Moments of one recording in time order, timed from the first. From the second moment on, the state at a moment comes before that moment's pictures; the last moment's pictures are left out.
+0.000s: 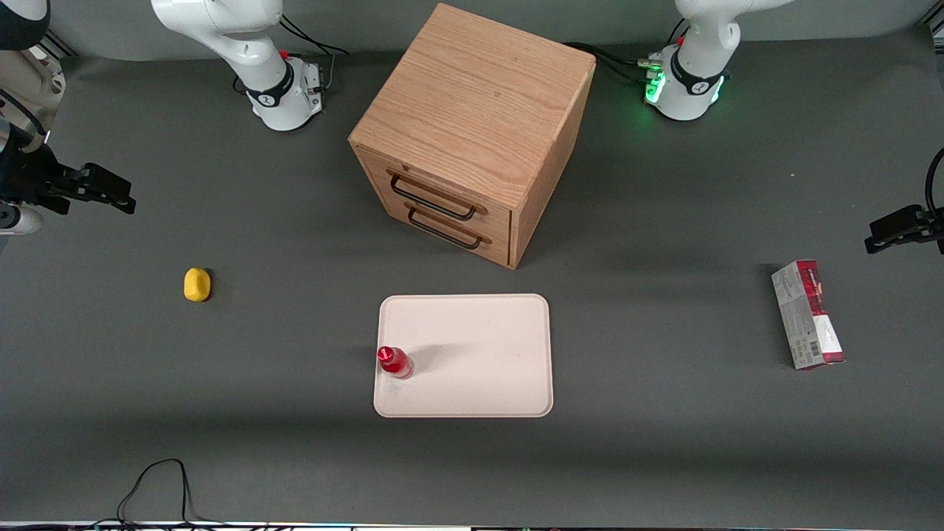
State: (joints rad) arm 0.01 0.01 0.00 -1.52 -0.05 1.47 0.03
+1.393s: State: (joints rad) arm 0.00 0.00 -0.03 -1.53 -0.05 1.47 0.02
